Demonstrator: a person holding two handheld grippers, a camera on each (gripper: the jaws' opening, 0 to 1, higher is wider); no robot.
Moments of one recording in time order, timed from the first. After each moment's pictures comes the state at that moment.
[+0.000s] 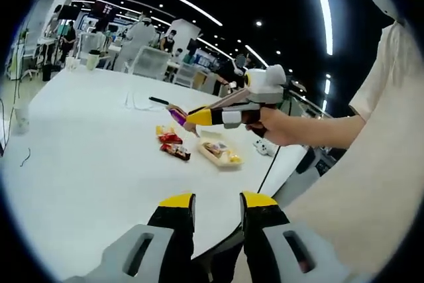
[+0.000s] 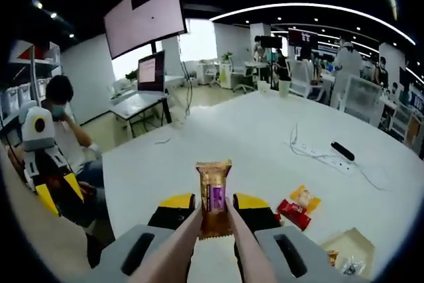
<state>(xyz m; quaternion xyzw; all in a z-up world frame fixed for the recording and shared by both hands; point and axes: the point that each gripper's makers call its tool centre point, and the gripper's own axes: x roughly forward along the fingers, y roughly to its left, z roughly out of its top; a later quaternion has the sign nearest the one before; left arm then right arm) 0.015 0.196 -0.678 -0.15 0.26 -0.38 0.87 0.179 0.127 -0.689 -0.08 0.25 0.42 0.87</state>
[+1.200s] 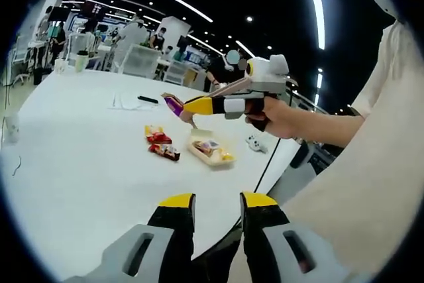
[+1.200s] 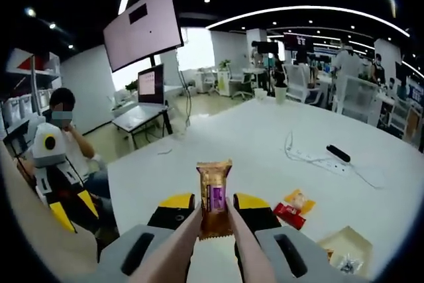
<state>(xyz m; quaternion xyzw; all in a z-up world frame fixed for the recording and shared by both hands) 0.016 0.176 -0.678 -0.14 0.27 -0.41 0.86 0.179 0.107 -0.659 -0.05 0.23 0.41 0.88</state>
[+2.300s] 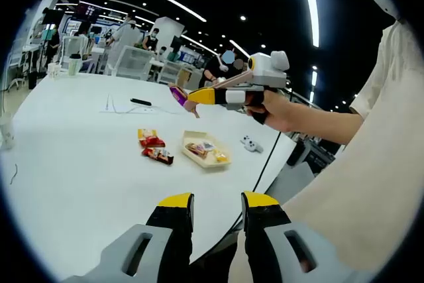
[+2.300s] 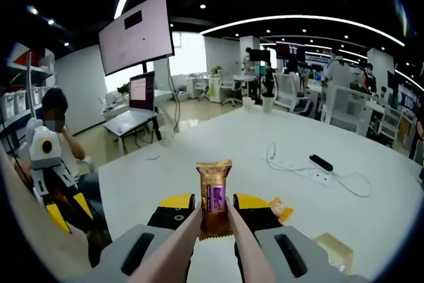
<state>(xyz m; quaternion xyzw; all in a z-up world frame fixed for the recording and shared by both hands) 0.016 0.166 -0.672 -0.13 0.26 -0.42 0.86 0.189 0.082 -0.636 -0.06 0.21 0.39 0.90</state>
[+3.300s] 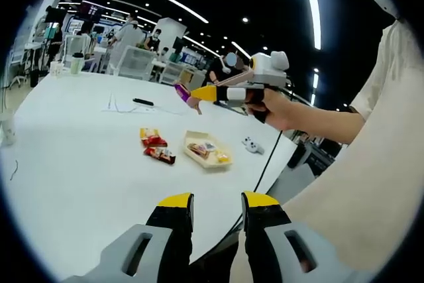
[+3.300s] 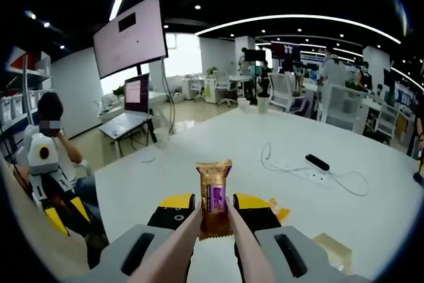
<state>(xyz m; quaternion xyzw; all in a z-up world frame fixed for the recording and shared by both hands) 0.017 0.170 -0.676 -0.14 0.26 -0.42 0.86 0.199 0.076 -0.634 -0.06 0.21 0.37 0.90</state>
